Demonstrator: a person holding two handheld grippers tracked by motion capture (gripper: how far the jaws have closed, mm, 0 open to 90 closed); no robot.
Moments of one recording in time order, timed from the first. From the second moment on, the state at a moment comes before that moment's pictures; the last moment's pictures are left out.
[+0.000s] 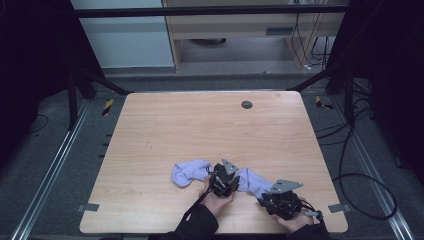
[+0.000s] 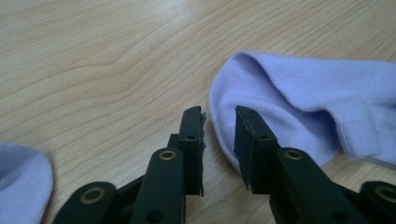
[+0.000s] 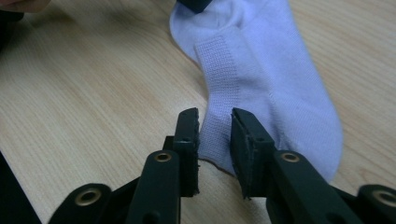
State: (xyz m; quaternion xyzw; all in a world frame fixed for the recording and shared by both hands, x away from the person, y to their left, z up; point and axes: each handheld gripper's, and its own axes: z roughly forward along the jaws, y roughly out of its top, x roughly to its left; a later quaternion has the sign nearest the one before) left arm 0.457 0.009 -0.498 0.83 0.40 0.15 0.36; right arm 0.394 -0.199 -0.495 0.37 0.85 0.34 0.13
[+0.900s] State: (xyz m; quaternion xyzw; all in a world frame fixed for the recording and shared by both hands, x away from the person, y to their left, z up) left arm 0.456 0.008 -0.498 0.83 0.39 0.14 0.37; right arm 0.411 -0.224 -0.466 0.45 0.77 0.42 0.19
